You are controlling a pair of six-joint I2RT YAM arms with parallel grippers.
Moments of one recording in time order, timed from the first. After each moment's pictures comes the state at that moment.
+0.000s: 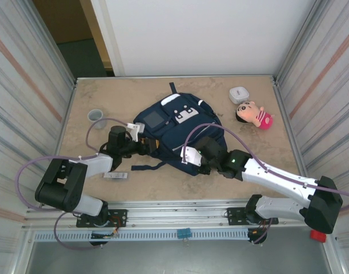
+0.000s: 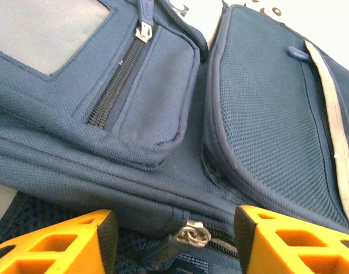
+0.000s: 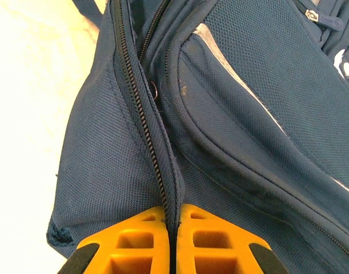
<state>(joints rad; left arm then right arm) -0.33 1.45 0.46 0.45 0.62 -0.40 0.94 1.12 0.79 -0.54 0.16 -0.51</state>
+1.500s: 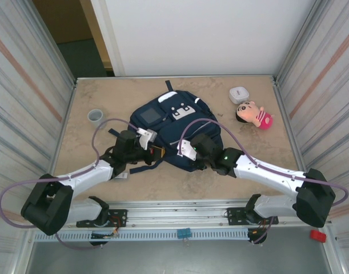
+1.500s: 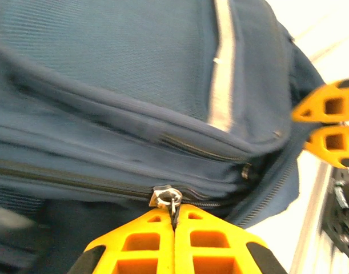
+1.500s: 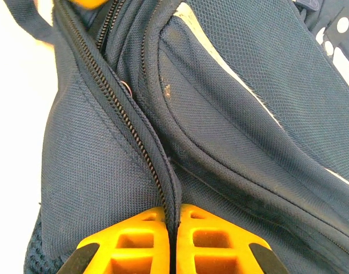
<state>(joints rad) -0.57 1.23 0.50 0.18 0.52 -0.32 0.92 1.23 0.79 -0.39 0.21 -0.41</state>
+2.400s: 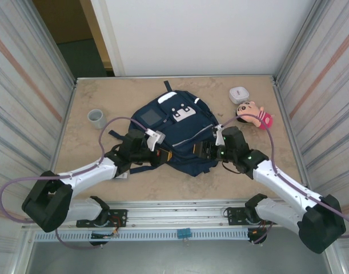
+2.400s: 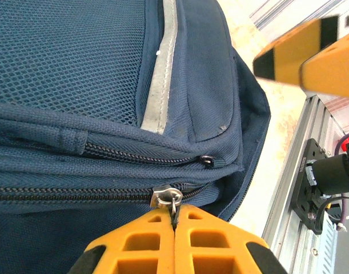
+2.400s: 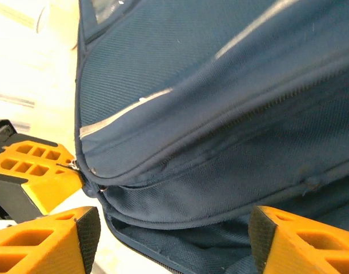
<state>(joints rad) -0.64 1.26 0.57 0.09 0.53 -0.34 0.56 1.01 0.61 -0.26 -0.31 0.73</state>
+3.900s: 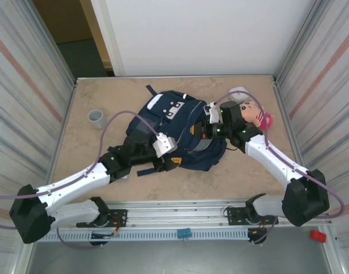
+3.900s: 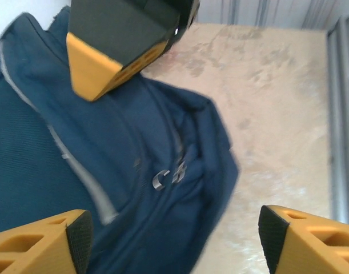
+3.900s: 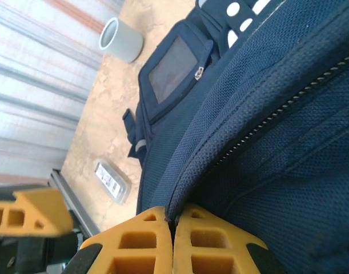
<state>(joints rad) -0.85 1.09 0.70 -0.07 0.23 0.32 0.43 1.29 0.95 -0.32 -0.57 0.48</state>
